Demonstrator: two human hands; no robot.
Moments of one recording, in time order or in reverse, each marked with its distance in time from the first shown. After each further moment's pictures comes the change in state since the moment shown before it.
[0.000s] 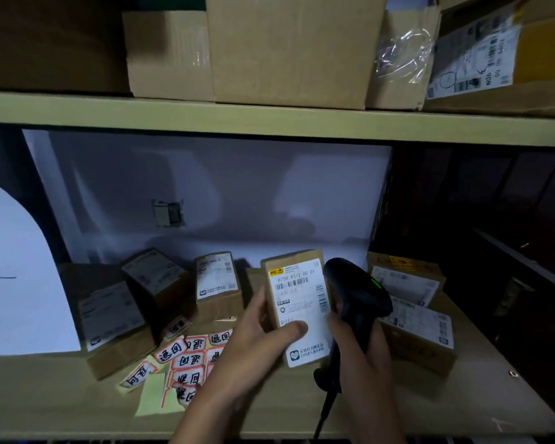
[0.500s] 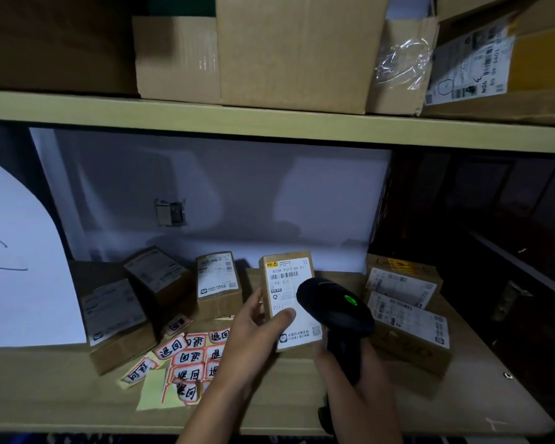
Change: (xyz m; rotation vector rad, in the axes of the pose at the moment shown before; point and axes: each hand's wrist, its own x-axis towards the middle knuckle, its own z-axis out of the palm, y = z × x) left_hand 0.017 -0.021 -0.002 -0.023 0.152 -0.015; right_hand -0.033 0.000 -0.009 -0.230 -0.061 -0.072
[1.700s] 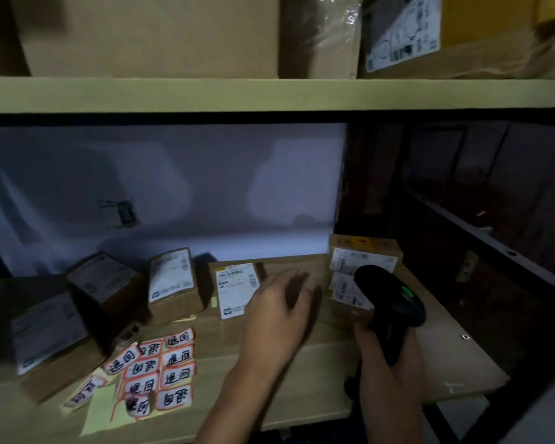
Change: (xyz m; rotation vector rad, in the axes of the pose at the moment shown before) left_hand 0.005 0.007 0.086 0.827 -0.001 0.418; right_hand 0.034 0.018 -0.061 0.167 0.406 0.044
